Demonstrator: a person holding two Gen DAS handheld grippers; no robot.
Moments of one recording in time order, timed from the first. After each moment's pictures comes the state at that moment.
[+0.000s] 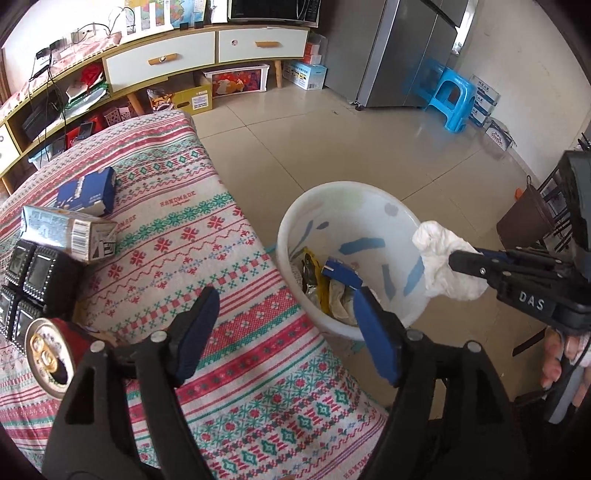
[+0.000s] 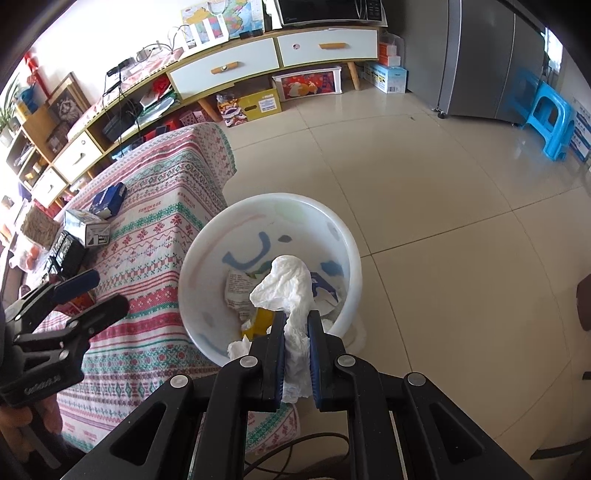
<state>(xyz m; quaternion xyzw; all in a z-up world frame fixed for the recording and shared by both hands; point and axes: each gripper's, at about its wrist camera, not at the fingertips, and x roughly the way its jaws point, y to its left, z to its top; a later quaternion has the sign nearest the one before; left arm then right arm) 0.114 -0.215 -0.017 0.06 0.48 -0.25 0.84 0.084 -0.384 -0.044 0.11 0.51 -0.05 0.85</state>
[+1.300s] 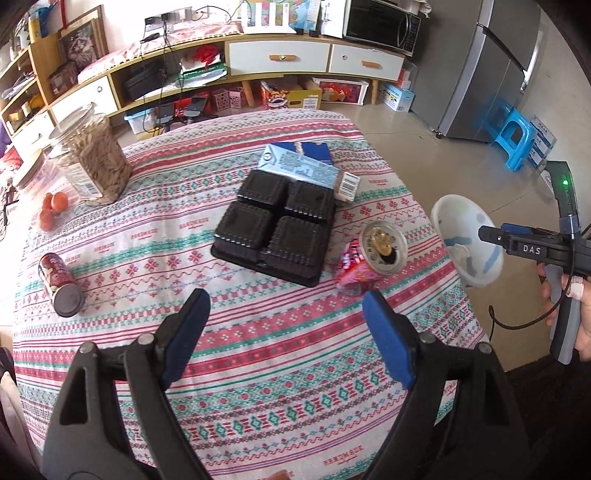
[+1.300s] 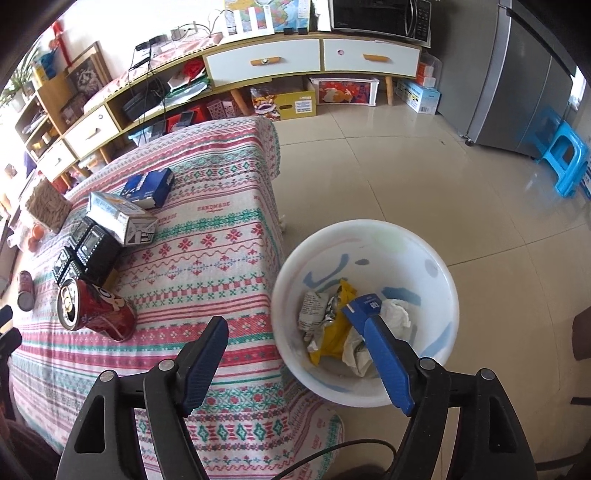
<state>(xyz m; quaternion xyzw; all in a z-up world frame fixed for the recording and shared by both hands) 0.100 0.005 0.015 0.03 0.48 -0.11 0.87 0.134 -0.272 -0.032 0.05 0.51 -0.03 0.86</state>
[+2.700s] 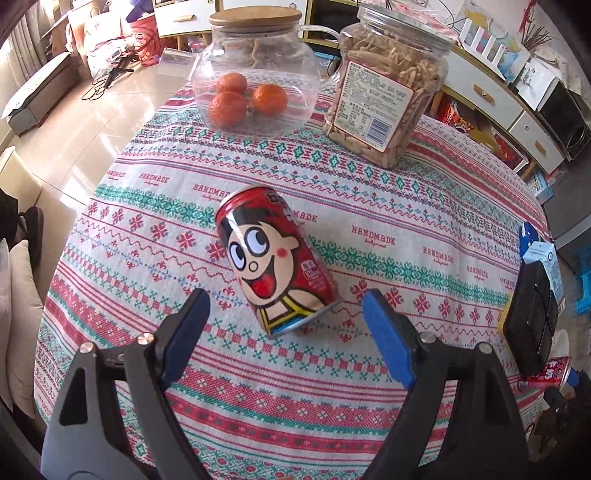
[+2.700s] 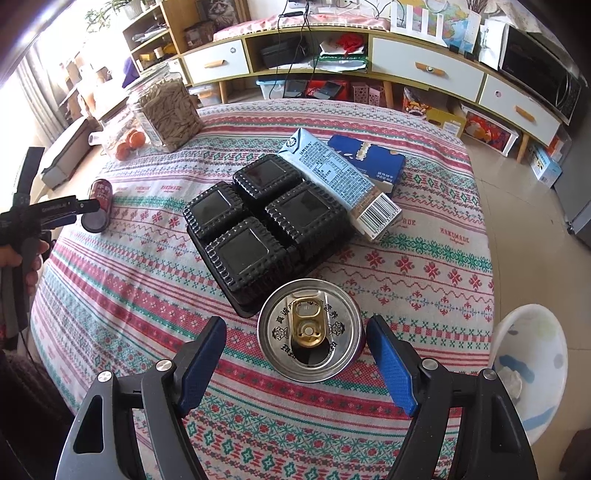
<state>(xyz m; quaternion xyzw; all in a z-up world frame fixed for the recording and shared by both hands) 0.172 0.253 -0.056 -0.13 0.53 0.14 0.83 0.168 -0.073 -0.051 -0.06 0.52 0.16 0.84</state>
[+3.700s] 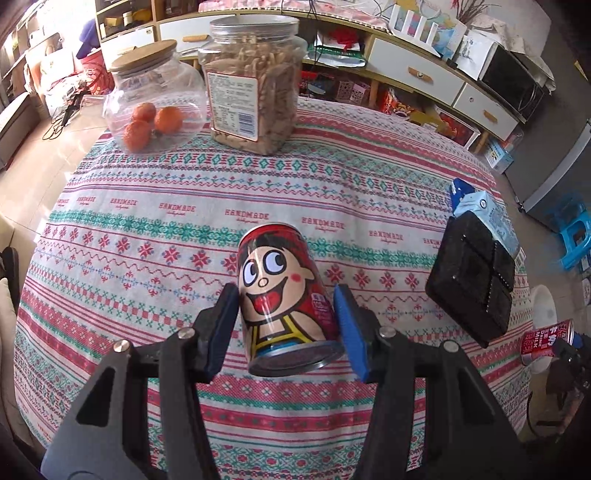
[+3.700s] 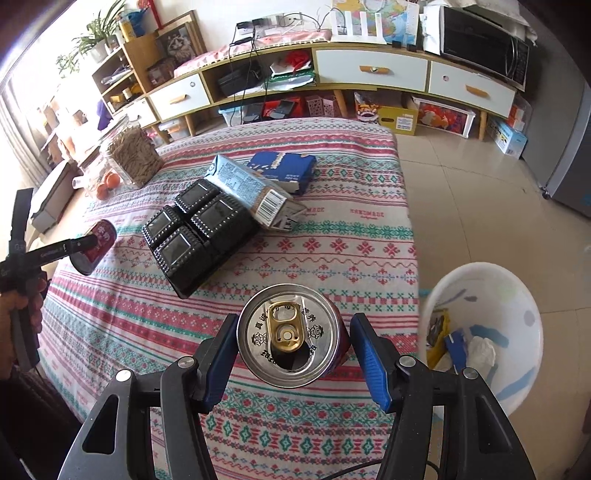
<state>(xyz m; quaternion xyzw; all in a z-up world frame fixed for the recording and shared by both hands) 0.150 0.153 -0.035 -0.09 0.50 0.04 0.86 0.139 -0.165 -0.028 0.01 0.49 0.11 0.86</state>
